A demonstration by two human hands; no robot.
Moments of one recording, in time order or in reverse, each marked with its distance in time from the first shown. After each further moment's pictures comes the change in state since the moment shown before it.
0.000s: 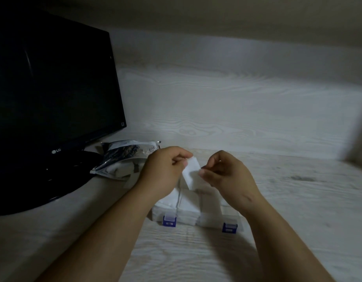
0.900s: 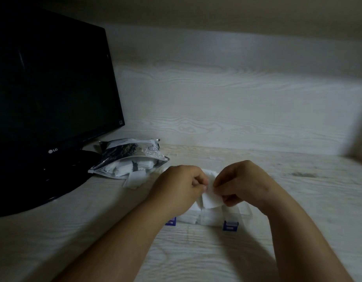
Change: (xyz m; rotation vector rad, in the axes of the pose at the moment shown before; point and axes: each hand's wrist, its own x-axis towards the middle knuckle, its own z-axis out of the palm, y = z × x) left_hand -0.023 0.004 0.025 0.249 -0.238 -0.017; right_hand -0.004 -0.010 -0.032 -0.166 -0.226 0.315
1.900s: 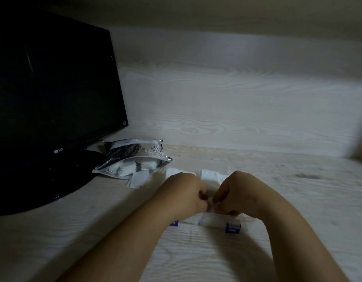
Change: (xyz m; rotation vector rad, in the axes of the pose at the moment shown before) left_hand 0.002 0.002 0.002 0.328 -0.203 0.061; right_hand 0.005 -0.001 0.015 -0.424 -0.116 0.061
